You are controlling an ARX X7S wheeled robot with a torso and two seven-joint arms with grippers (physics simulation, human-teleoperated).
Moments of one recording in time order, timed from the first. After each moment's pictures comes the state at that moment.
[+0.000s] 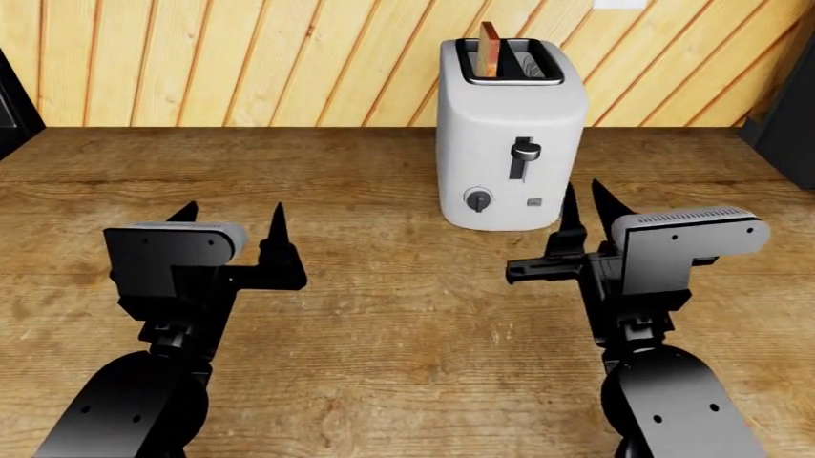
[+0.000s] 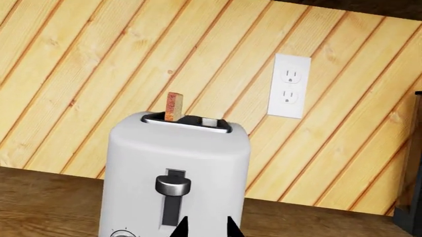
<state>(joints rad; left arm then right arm) -0.37 -0.26 0.03 0.40 -0.36 -0.58 -0.12 0.39 0.27 -0.11 -0.38 0.17 0.47 0.13</state>
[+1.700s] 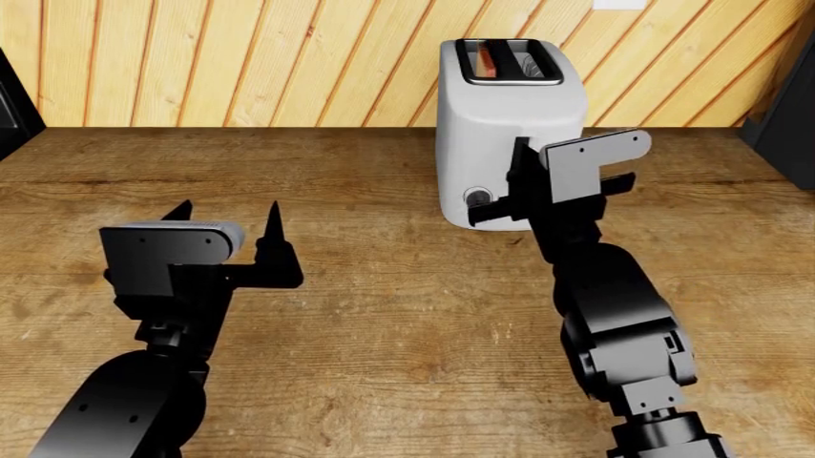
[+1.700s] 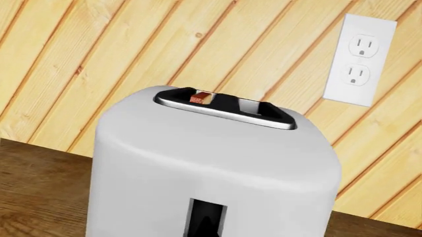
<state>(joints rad) -0.37 -0.29 0.05 0.40 -0.38 -0.56 -0.16 0.82 0.20 -0.28 0.34 0.16 0.27 0.02</state>
